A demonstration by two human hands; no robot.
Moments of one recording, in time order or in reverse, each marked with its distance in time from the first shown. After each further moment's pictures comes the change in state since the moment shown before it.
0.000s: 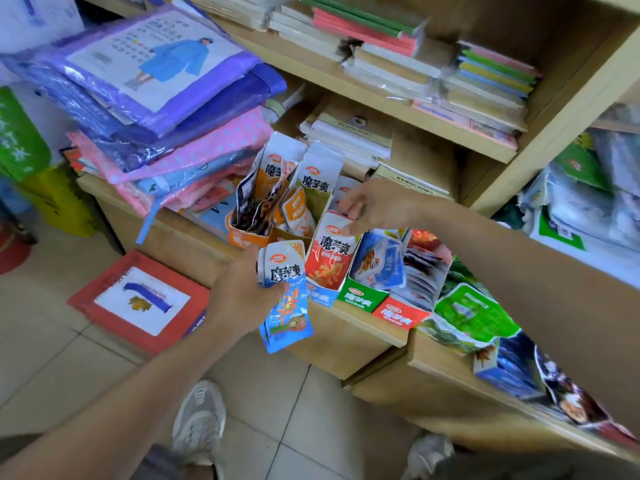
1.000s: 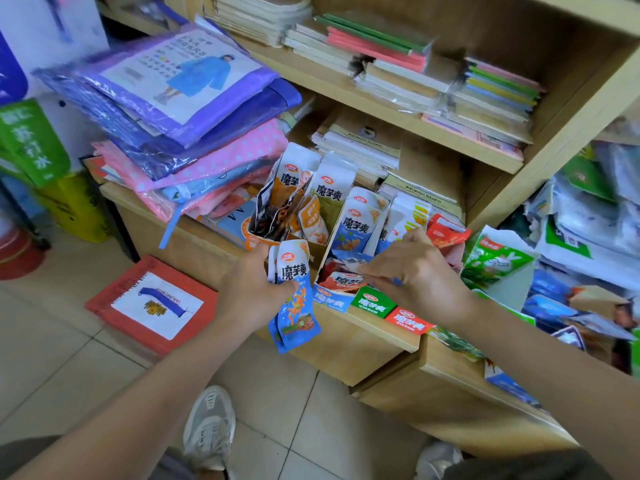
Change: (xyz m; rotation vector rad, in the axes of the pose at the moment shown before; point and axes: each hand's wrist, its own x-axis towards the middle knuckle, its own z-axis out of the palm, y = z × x) left_hand 0.004 0.002 -0.018 -0.015 0.007 -0.024; right_hand -0.088 0.008 0.074 -0.285 0.606 -0.613
